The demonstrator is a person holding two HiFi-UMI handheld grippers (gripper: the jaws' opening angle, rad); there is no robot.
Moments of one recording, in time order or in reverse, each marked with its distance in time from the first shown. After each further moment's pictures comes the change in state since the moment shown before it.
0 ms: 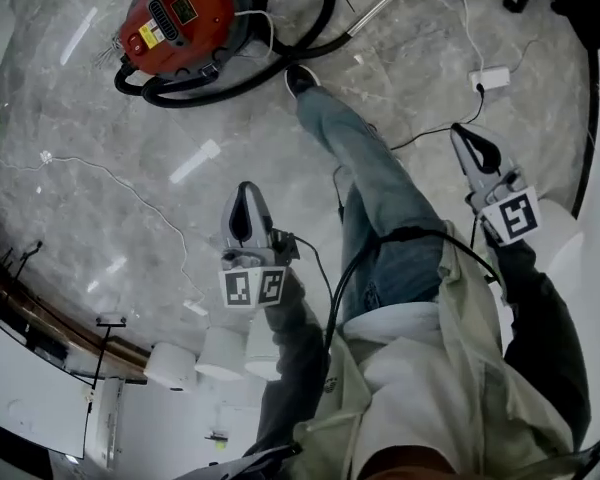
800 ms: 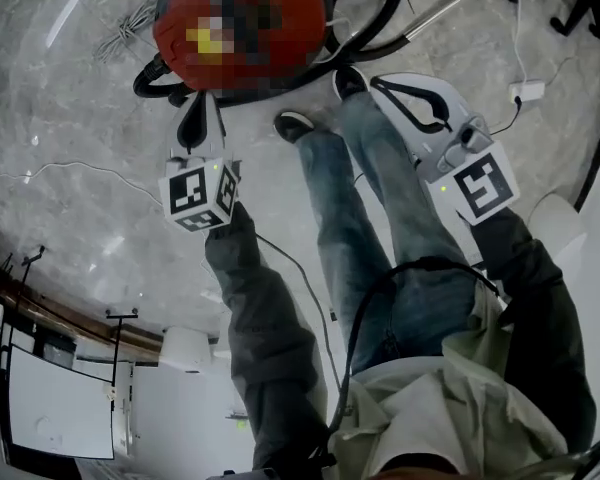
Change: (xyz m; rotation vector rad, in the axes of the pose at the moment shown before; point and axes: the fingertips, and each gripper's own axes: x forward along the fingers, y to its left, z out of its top) left arm 0.233 0.265 0.025 0.378 0.408 -0.015; right arm 0.335 0.086 0.101 -0.035 -0.004 0.205
